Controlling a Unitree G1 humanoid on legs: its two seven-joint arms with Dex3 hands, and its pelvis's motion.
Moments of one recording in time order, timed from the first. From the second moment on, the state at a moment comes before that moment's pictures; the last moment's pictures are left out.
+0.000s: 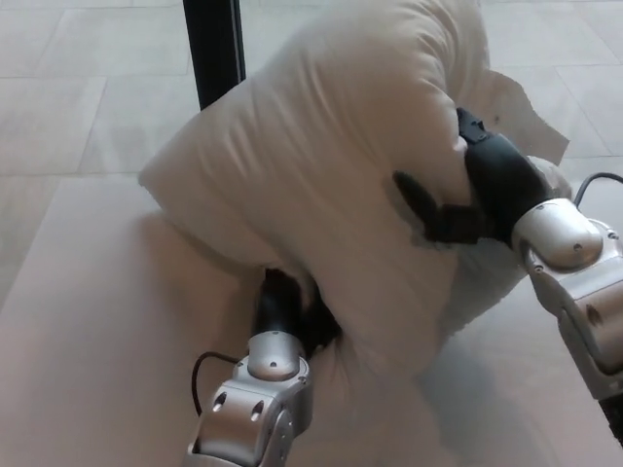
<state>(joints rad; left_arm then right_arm) -0.45 -0.16 -0.15 0.29 -0.08 0.58 0.35 -0.71 -0.29 0.28 0.12 0.00 0.60 0.08</state>
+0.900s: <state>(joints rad) -0.41 -0.17 -0.14 0.35 -0.08 0.42 0.38 -0.71 -0.27 0.43 0.19 -0.22 0.58 0.03</state>
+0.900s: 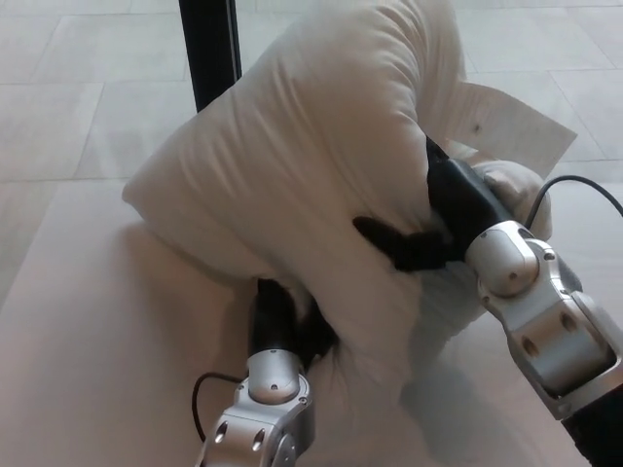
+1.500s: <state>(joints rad) -0.40 -0.15 -0.19 0.36 -0.08 0.38 0.38 -0.69 -0.27 0.42 0.16 -0.27 0.59 0.03</state>
